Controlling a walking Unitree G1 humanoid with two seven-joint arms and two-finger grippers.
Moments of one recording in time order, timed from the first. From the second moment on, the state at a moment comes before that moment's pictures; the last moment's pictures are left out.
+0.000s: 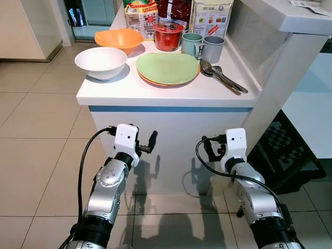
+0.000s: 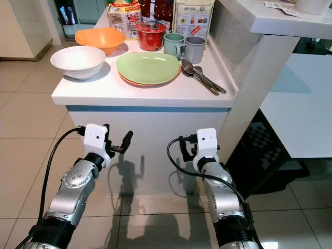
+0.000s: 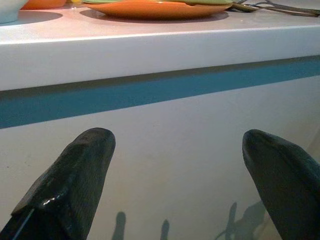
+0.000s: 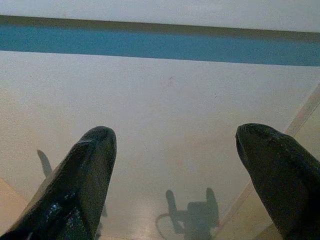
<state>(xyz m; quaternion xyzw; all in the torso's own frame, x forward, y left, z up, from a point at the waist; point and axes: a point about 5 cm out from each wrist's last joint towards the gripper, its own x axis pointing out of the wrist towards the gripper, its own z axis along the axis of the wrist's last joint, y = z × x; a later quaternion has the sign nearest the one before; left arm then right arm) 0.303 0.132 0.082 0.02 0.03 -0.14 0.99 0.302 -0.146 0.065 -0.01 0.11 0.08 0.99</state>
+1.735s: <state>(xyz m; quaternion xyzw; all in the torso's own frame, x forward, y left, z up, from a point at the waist) 0.305 0.126 0.098 0.02 0.01 -0.13 0.99 0.399 -0.194 0.218 -0.32 0.00 0.19 0.93</state>
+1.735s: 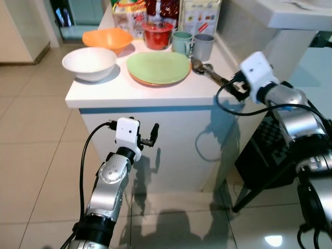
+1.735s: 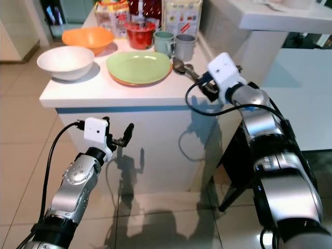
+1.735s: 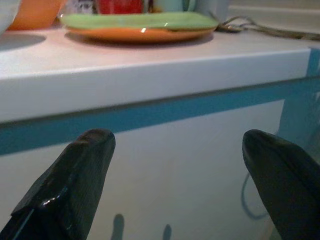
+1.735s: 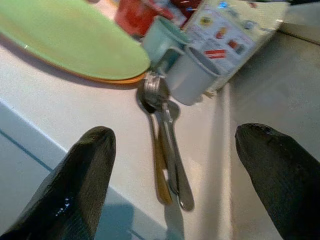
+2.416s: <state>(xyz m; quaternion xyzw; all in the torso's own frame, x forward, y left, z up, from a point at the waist) 0.323 0.145 0.152 0.10 -0.03 -0.14 0.99 0.412 -0.174 0.238 -0.37 -0.02 0.22 0.90</state>
